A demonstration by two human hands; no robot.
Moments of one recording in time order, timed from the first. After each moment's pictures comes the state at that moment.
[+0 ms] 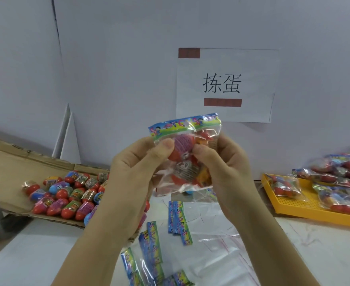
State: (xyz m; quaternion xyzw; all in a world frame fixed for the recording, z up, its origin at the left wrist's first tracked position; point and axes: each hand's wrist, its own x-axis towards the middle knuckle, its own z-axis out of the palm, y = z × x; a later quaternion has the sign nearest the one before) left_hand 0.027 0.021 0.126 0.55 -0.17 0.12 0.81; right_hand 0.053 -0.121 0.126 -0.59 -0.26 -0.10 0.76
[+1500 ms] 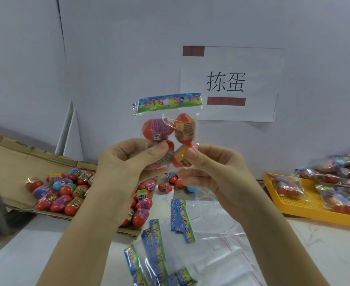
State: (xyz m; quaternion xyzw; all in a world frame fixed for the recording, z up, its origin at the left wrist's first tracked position) left_hand 0.034 0.043 0.130 0.57 -0.09 0.14 0.80; right_hand 0.055 -0.126 0.129 -0.62 -0.20 0.04 0.76
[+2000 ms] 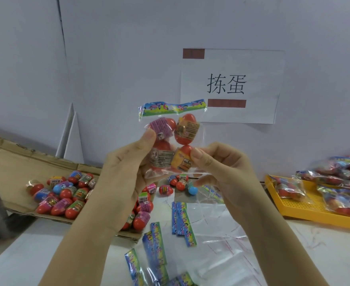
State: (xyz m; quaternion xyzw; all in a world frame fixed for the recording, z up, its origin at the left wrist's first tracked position) left_hand 0.032 0.040 0.133 0.56 -0.09 0.11 0.81; right_hand 0.054 -0.127 0.129 -0.64 -0.23 -0.02 0.74
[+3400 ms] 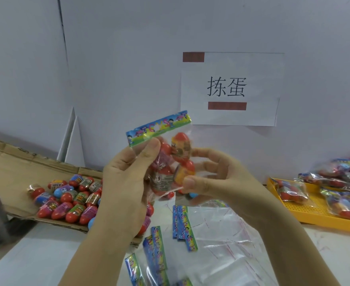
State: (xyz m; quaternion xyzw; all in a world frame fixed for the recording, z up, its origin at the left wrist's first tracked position) left_hand 0.036 0.025 0.125 0.47 -0.07 0.18 0.86; right_hand 0.059 -0.139 0.130 -0.72 -0.24 0.06 0.65
